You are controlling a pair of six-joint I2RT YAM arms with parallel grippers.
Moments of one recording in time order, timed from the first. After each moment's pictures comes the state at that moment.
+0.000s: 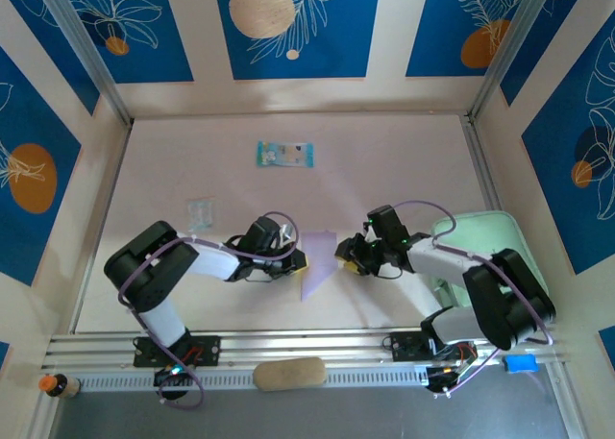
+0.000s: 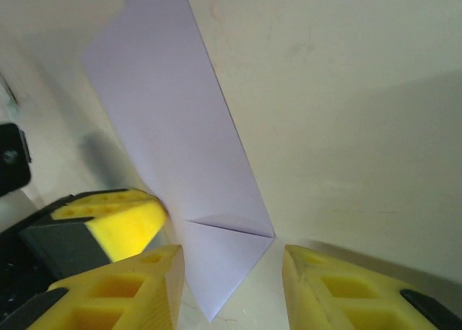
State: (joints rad) left arm -0.75 1.70 0.56 0.37 0.47 -1.05; right arm 0.49 1.37 0.50 -0.15 -0.51 1.05
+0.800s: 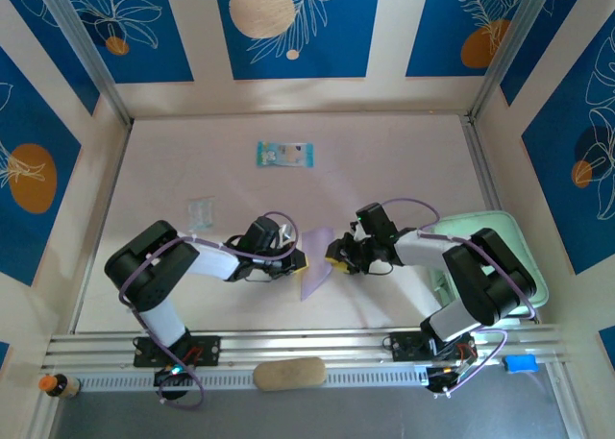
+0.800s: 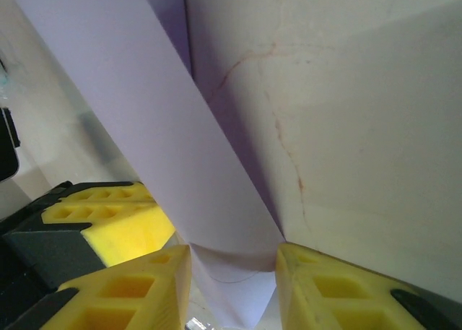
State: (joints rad) left arm -0.74 1.71 0.56 0.38 0.48 -1.05; right arm 0.52 1.51 0.56 -0.07 -0.58 1.05
